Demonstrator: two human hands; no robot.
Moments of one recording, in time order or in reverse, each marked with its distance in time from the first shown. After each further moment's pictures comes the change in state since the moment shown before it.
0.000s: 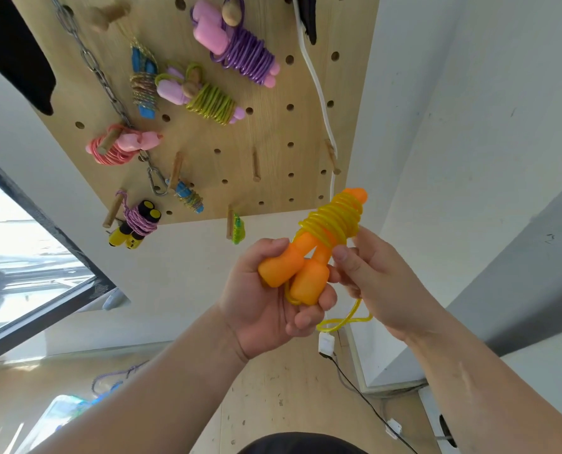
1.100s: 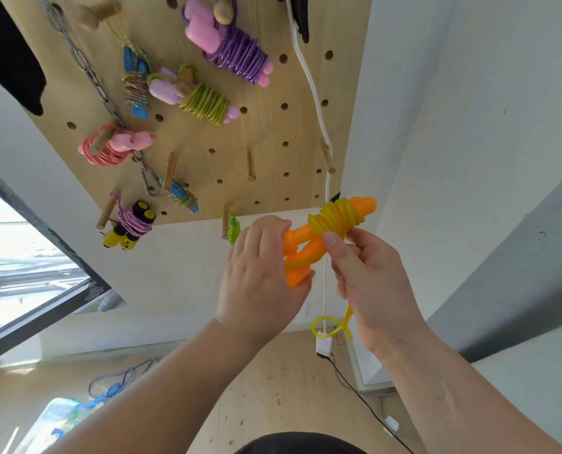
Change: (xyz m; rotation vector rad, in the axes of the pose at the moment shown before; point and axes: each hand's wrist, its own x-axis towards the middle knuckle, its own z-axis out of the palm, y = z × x) left_hand 0.017 -0.018 -0.008 1.898 0.993 0.920; right_hand -0.002 -0.001 0.024 0.183 0.399 0.082
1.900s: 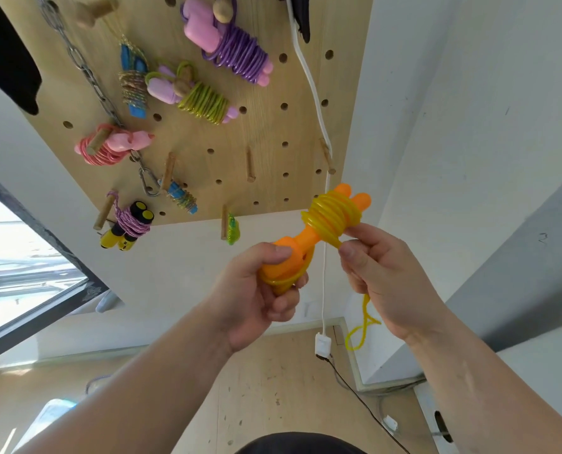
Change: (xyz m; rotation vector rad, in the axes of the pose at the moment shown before) left_hand 0.017 -0.006 -0.029 -1.535 -0.662 -0.970; right_hand 0.015 -0.004 -0.026 0.009 -0.264 -0.038
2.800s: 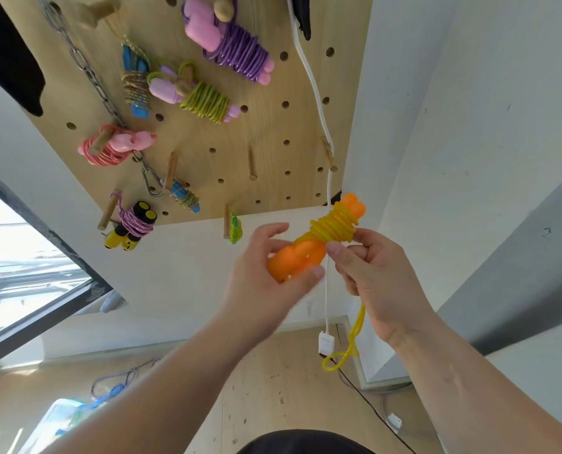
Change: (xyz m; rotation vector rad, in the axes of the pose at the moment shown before) left_hand -0.001 -0.017 0.006 0.842 0.433 0.373; right_hand -0.003 0.006 0.017 0.005 0.208 0.121
